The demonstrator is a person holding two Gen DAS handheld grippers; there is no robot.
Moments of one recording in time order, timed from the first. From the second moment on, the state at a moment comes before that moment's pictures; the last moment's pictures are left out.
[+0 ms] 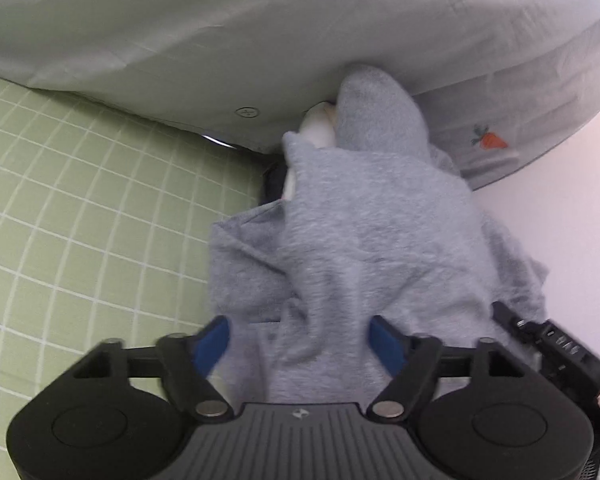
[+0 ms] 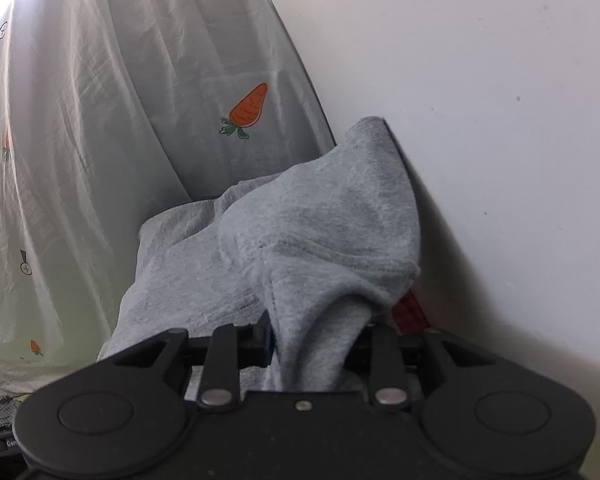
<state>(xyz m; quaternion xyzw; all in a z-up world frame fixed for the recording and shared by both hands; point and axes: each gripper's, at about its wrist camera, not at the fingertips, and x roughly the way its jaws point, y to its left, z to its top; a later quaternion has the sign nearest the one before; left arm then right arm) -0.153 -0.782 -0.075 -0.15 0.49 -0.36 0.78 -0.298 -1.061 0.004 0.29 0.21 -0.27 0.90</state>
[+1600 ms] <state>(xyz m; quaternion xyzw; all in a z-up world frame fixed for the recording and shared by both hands) -0.177 -0.754 -0.013 -0.28 0.39 -0.53 0.70 -0.325 -1.027 0.061 0.27 0.11 -0.27 0.92</state>
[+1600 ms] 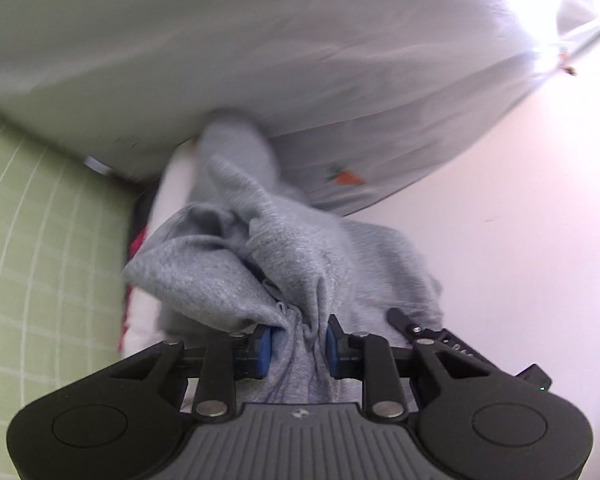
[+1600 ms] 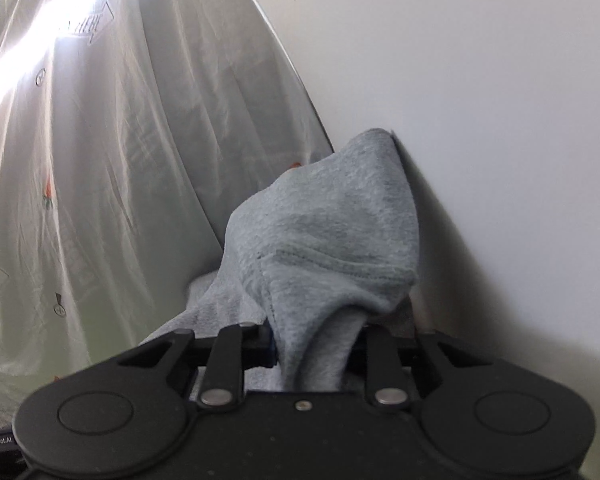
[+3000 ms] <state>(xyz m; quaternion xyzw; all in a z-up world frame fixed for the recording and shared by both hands) -0.185 -0.752 0.019 -0.07 0.30 -0.40 0.86 -0.256 -0.971 0.013 0.16 0.23 -0.36 0.89</state>
